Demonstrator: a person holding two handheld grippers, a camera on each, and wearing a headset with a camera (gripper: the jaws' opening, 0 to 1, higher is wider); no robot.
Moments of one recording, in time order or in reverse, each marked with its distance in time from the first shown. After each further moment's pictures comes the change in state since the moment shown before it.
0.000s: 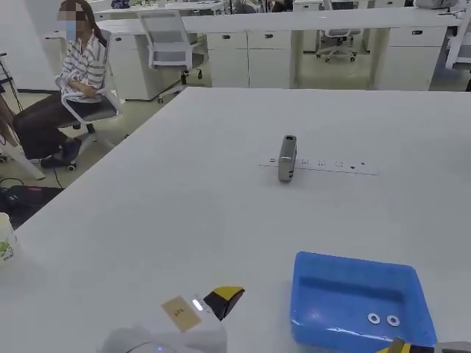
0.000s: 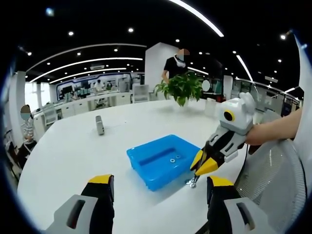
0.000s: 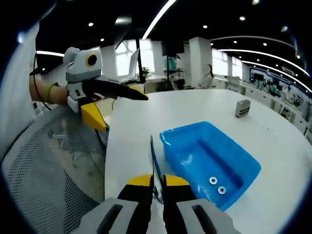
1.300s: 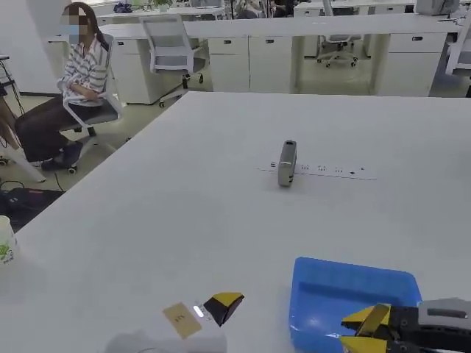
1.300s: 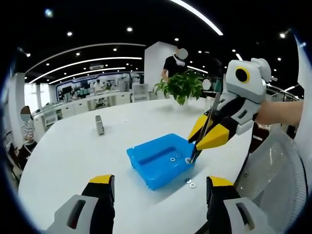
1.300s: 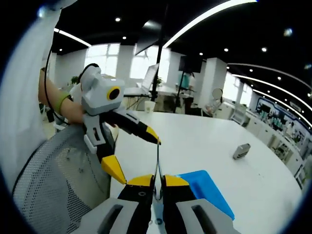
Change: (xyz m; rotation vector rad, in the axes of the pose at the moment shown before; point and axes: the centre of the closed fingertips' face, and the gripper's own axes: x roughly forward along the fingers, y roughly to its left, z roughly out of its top) left arm 0.000 0.000 -0.001 0.008 0.007 0.003; right arm -0.019 0.005 0.087 -0.177 -0.086 -0.033
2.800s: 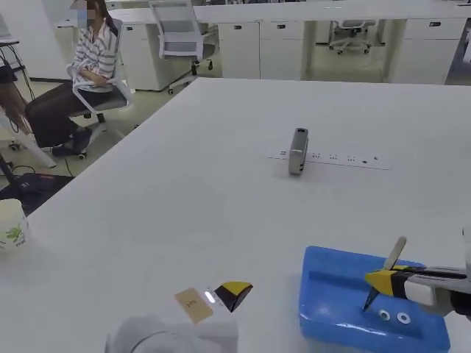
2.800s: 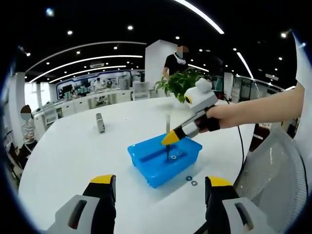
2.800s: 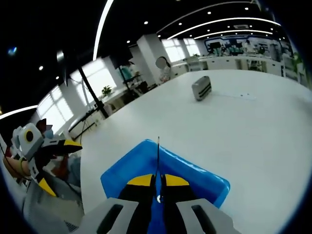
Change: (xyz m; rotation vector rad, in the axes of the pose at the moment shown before) left arm -0.001 0.001 -0.003 -0.001 0.019 0.003; right arm 0.035 -0.101 -0.085 0.674 0.046 -0.144
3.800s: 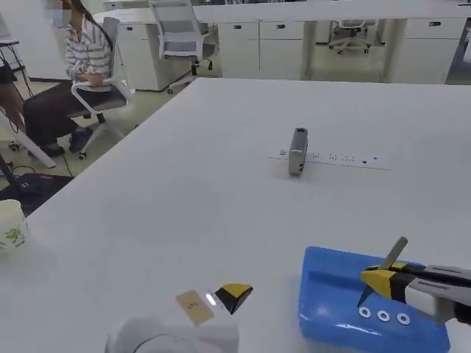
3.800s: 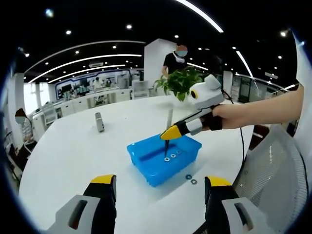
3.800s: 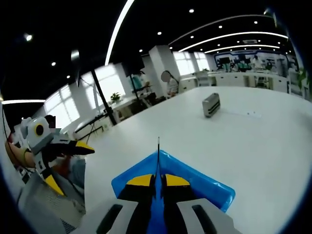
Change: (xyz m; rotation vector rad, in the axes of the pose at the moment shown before) left arm 0.001 0.000 -0.003 0.008 0.014 -0.005; right arm -0.013 0.021 0.017 -0.105 -0.133 0.050
